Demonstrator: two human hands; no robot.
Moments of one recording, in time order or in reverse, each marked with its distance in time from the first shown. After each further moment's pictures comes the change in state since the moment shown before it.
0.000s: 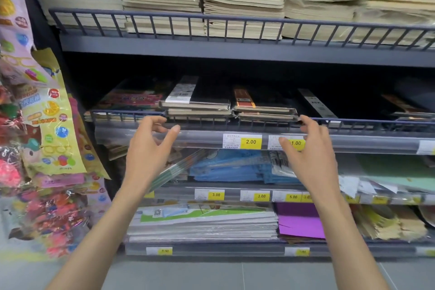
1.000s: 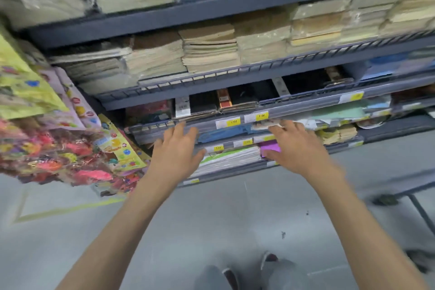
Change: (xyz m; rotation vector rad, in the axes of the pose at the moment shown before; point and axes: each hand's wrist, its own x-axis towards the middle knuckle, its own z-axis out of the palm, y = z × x) left_hand -0.001 0.238 -0.142 0.909 -0.865 0.173; right_hand -0.010 -0.168 -0.229 -0.576 -0.815 0.053
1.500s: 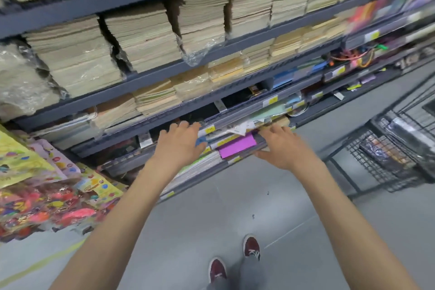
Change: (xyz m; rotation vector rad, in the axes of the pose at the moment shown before) left_hand -0.031 0.121 -0.165 0.081 -0.123 0.326; right_hand -0.134 0.073 -0.129 0.129 -0.081 0.229
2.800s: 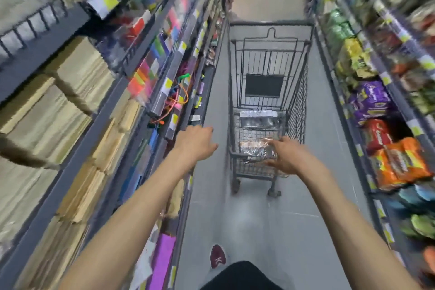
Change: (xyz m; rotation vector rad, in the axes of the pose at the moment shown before) left_hand 0.326 0.523 -0.091 0.385 0.002 0.954; right_hand 0.002 0.431 -0.036 0.451 0.041 0.932
